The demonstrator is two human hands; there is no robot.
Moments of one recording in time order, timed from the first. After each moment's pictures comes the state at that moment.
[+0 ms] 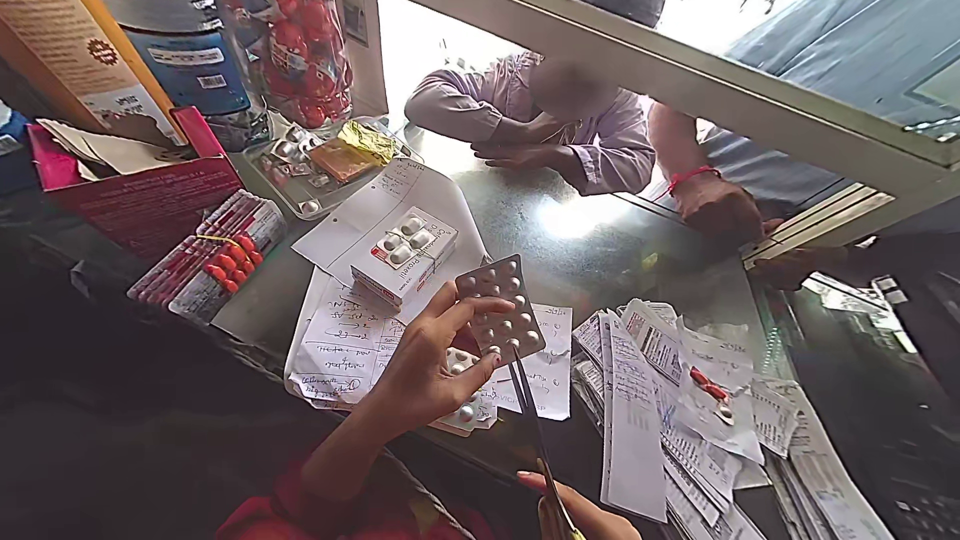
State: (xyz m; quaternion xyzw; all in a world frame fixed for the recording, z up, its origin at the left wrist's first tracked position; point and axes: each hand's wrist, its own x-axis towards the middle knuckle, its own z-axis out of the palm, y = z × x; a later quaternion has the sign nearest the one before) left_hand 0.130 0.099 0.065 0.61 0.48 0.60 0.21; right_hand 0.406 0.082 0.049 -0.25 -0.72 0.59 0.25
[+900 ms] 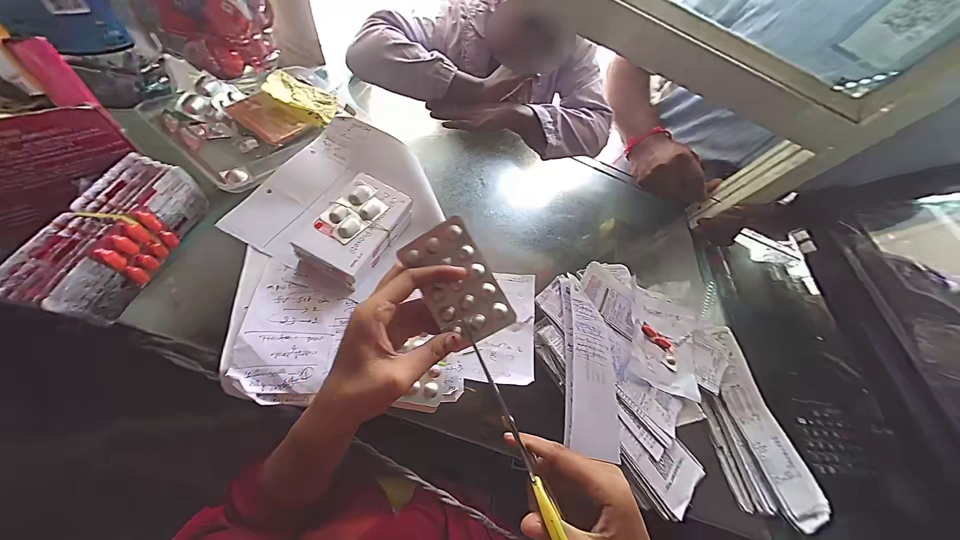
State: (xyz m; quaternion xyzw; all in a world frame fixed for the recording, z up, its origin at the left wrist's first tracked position) left_hand 0.140 0.089 0.063 0.50 0.41 0.68 0.34; right_hand 0.411 0.086 0.065 -0.26 -0.76 0.52 0.29
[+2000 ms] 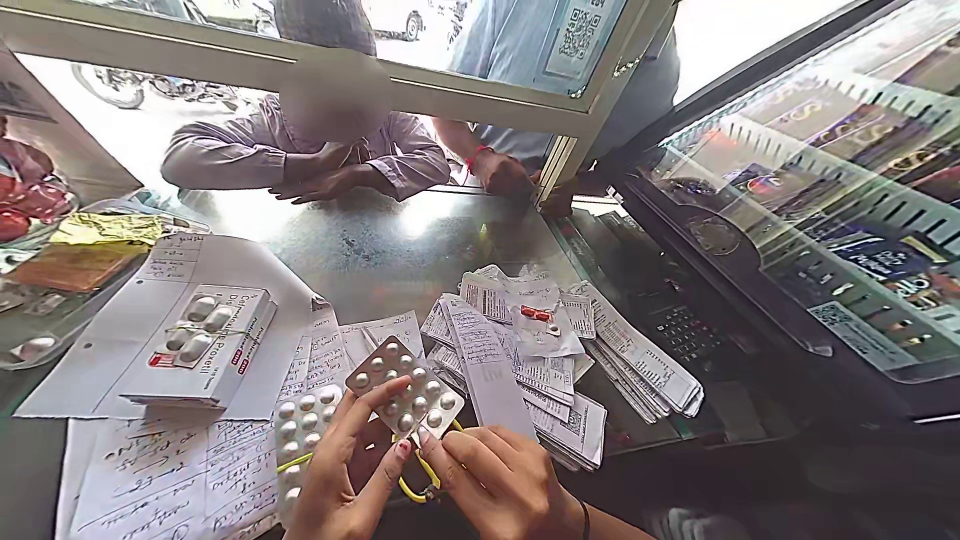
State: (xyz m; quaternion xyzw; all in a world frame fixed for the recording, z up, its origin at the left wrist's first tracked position) left_hand 0.191 0.081 0.057 0.58 0.38 0.59 0.42; right_hand 0.381 0.109 0.074 -0.21 -0.87 -0.15 0.41
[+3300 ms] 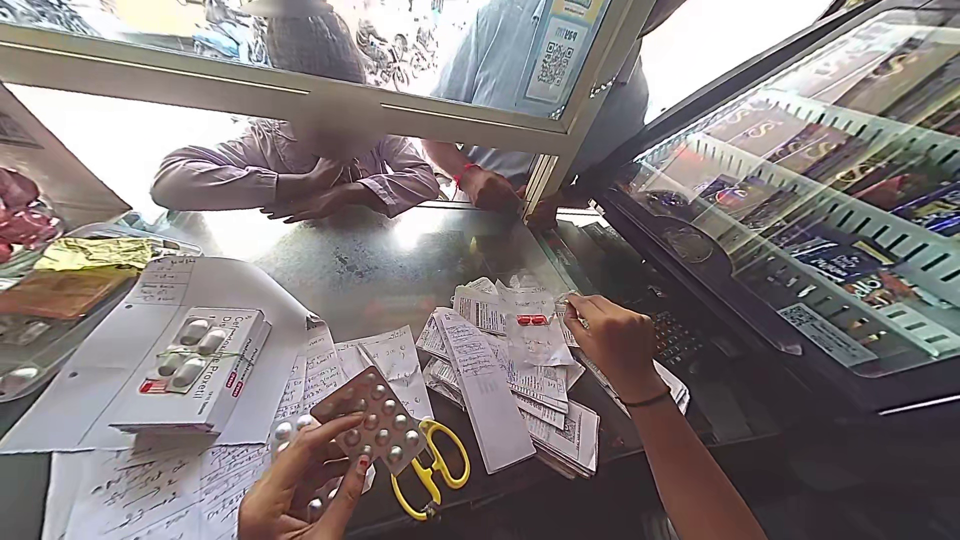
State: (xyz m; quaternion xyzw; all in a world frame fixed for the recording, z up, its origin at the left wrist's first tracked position) left_hand 0.164 0.073 0.048 0.59 0.42 0.62 0.30; right_hand 0.522 0.233 0.092 -0.51 -0.76 -0.30 0.27
